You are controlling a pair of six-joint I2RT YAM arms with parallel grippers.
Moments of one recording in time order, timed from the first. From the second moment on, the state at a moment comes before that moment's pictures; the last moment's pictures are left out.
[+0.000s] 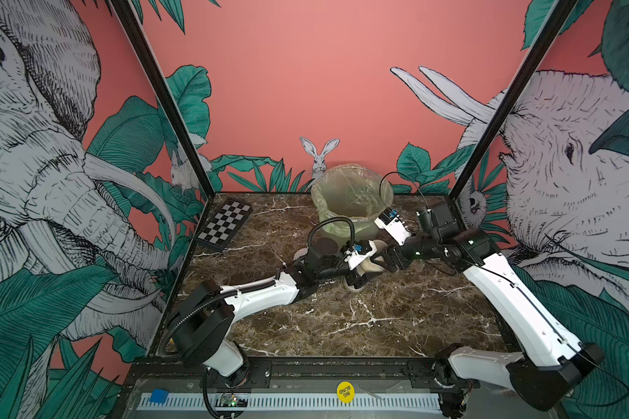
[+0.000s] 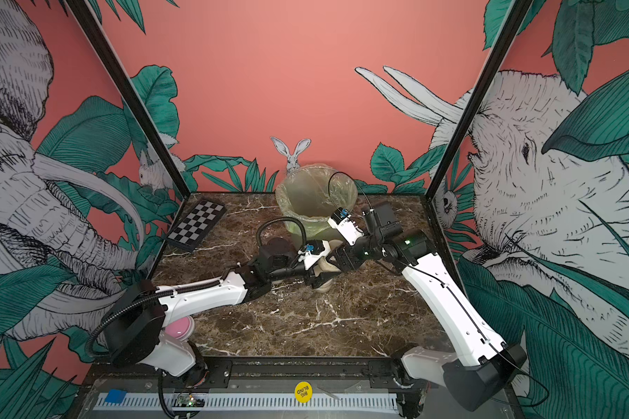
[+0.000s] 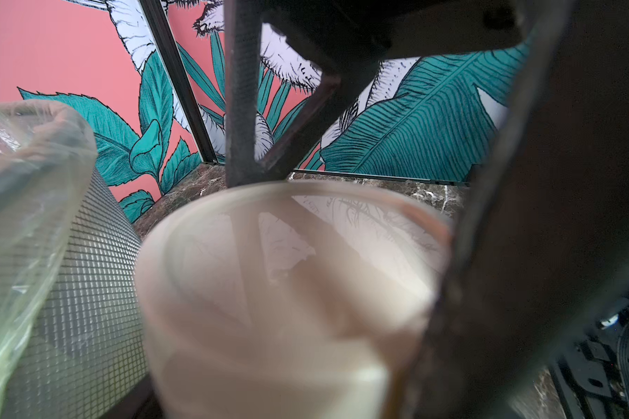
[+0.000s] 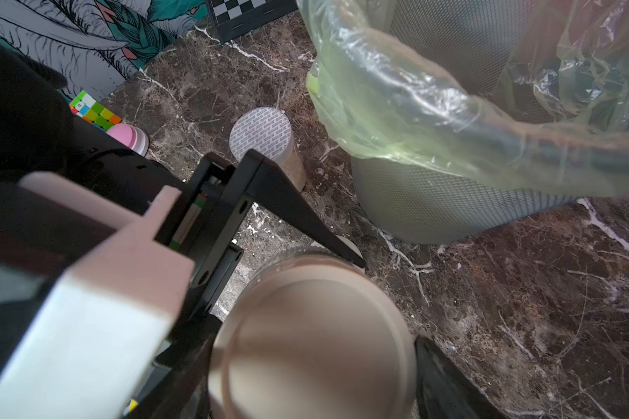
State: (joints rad) left arm -0.93 1.52 0.92 0.40 0.38 0.21; right arm 0.48 1.23 1.40 -1.02 -0.38 -0.22
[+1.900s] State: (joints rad) left arm -0.91 1.49 0.92 0.36 0.67 0.18; right arm 0.44 1.39 1.72 -1.49 -0.62 -1.17
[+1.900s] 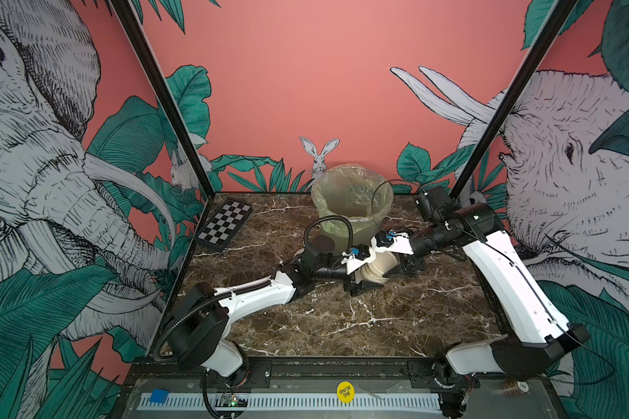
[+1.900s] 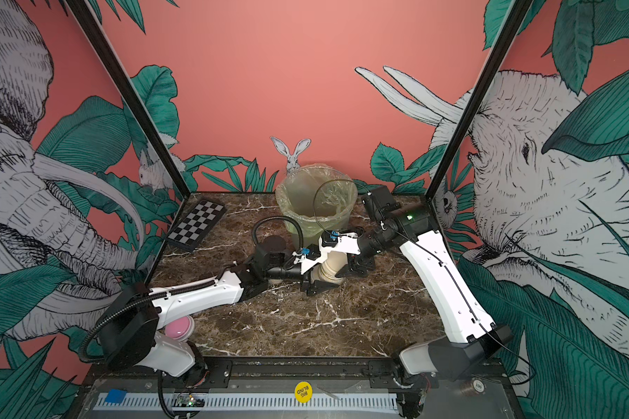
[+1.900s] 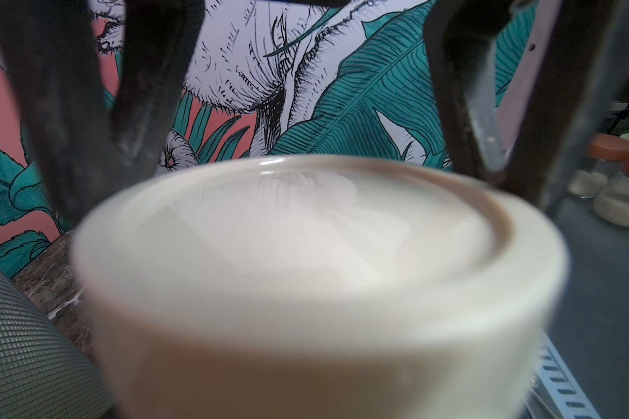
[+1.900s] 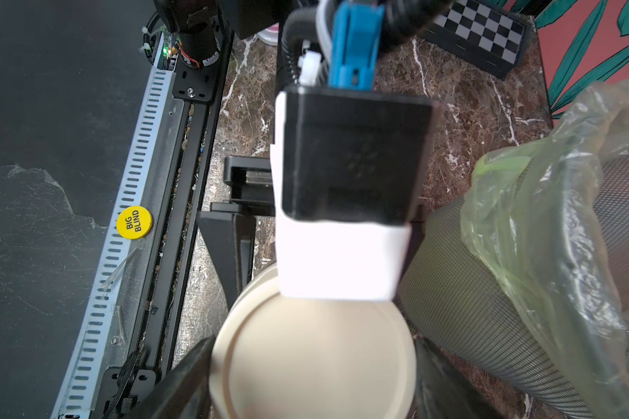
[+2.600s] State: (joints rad) left arm -0.91 1.45 0.89 0.28 0.57 0.19; right arm 0.17 1.07 1.33 -1.08 -0.75 -0.97
